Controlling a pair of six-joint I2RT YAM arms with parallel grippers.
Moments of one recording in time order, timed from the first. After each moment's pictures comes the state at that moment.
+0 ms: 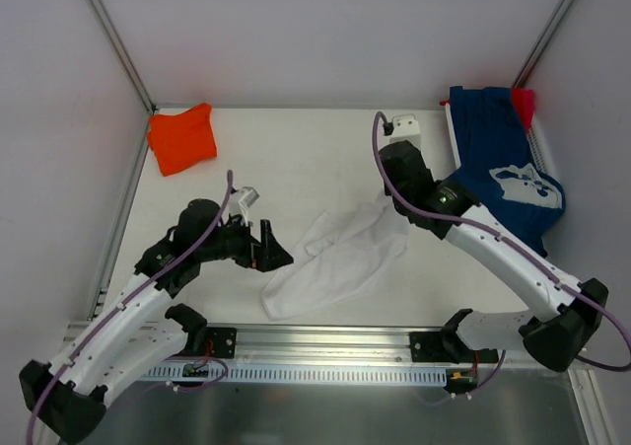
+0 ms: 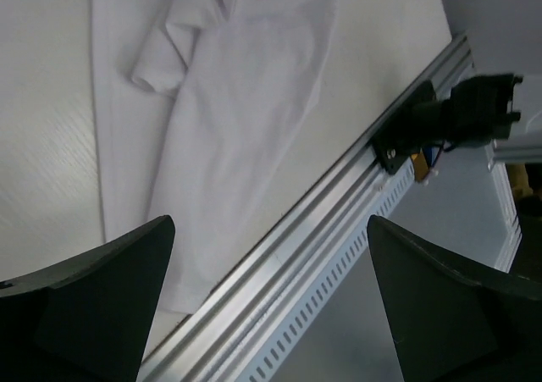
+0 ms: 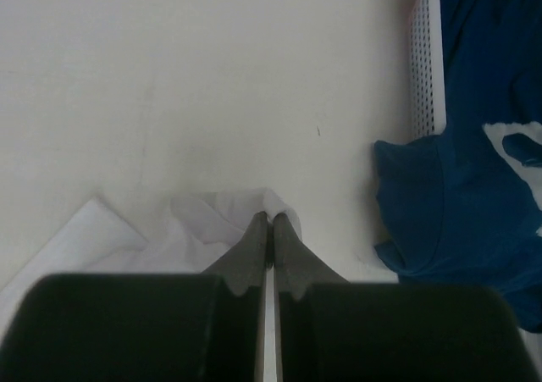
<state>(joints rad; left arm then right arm) -0.48 0.69 0.65 -0.49 0.52 -0.50 0.79 1.24 1.26 -0.63 0.71 0.22</state>
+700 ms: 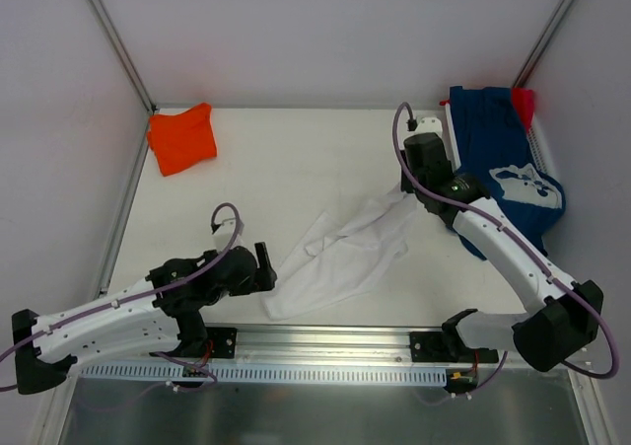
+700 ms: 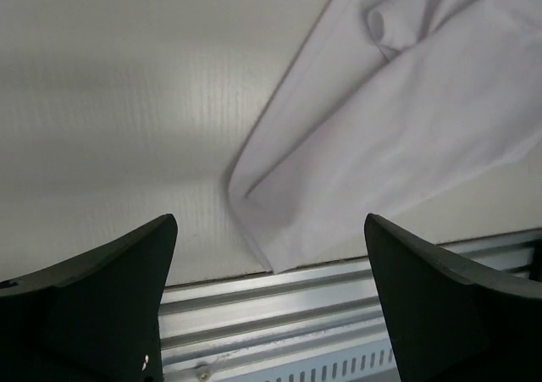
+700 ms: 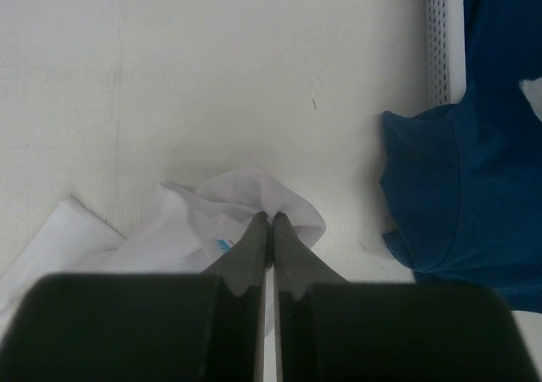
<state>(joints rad) -1.10 0.75 0.64 -0.86 -0.40 -1.02 0.52 1.27 1.19 -0.59 0.46 0.24</state>
